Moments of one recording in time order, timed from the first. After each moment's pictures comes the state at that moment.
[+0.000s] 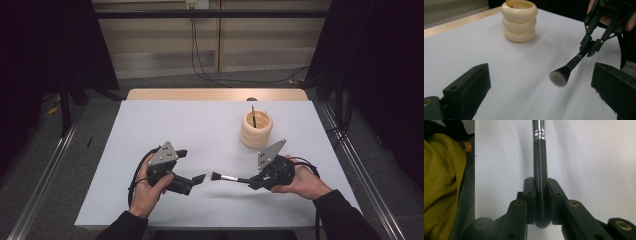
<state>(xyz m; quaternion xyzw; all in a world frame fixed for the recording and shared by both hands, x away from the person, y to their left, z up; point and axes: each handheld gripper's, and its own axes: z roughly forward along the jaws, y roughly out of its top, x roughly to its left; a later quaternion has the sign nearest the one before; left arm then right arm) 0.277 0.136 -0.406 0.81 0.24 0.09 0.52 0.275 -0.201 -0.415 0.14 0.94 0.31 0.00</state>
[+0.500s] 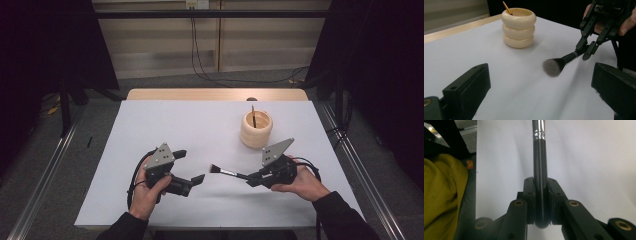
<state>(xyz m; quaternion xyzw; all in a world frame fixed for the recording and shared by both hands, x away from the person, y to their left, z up) 0.273 0.137 -0.406 0.80 0.24 0.09 0.55 0.275 -0.206 -0.417 0.16 0.91 0.37 0.00</state>
